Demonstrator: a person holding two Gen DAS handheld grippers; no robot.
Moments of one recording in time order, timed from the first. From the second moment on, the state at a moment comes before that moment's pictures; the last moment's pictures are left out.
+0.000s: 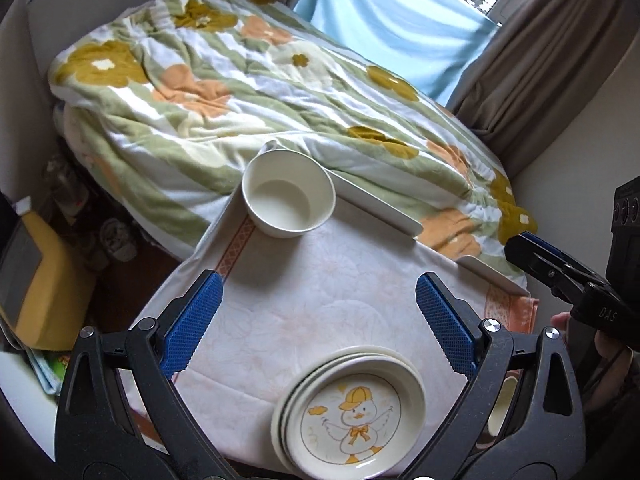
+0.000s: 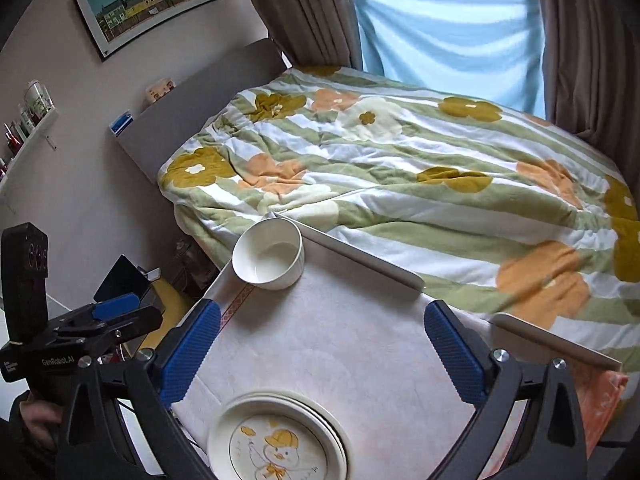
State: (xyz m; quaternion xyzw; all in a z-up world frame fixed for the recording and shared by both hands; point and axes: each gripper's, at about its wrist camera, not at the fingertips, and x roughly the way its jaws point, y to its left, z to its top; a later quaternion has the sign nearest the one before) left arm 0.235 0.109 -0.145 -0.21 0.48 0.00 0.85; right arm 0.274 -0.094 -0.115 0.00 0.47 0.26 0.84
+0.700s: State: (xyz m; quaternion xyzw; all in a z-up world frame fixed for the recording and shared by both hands) left arm 0.359 0.166 -0.289 -0.30 0.55 -0.02 0.78; right arm 0.404 0.022 -0.265 -0.02 0.62 0.29 0.73
